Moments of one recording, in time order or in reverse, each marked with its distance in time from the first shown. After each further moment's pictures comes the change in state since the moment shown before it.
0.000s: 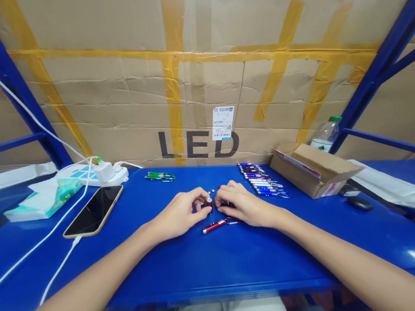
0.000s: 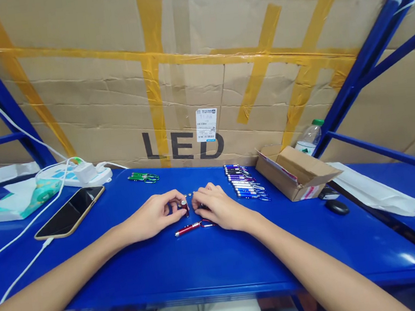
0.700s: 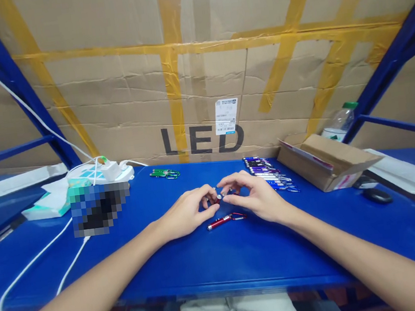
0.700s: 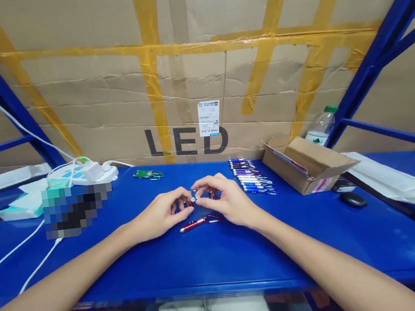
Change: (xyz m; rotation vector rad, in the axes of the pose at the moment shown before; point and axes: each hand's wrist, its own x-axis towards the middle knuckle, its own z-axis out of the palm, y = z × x) left_hand -0.002 0.003 0.003 0.070 -0.001 0.090; right_hand -0.002 -0.013 -0.003 0.428 0.354 0.076
